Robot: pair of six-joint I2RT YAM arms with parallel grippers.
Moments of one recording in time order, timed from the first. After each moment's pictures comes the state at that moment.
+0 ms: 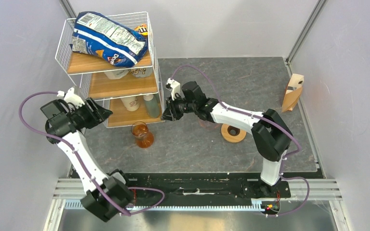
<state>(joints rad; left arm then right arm) 0.72 1.03 1.07 -0.91 0.80 0.05 0.81 1.87 1.35 0.05 -0.50 0.31</state>
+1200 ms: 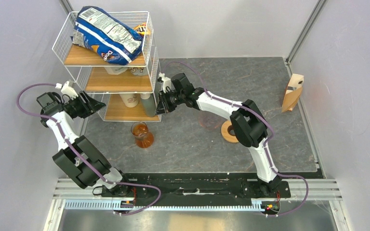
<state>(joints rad) 0.74 1.41 1.12 -0.66 0.94 0.15 0.76 2.18 1.73 -0.13 -0.61 0.37</state>
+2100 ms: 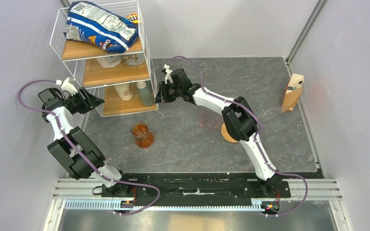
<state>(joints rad) 0.72 1.53 1.17 -0.54 0.92 0.11 0.72 2.37 1.94 -0.11 -0.44 0.55</state>
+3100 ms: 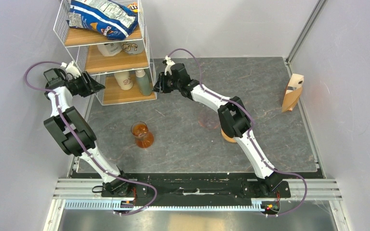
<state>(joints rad) 0.59 1.87 1.55 -0.56 0.85 0.10 0.68 2.55 2.20 -0.03 -0.36 0.53</state>
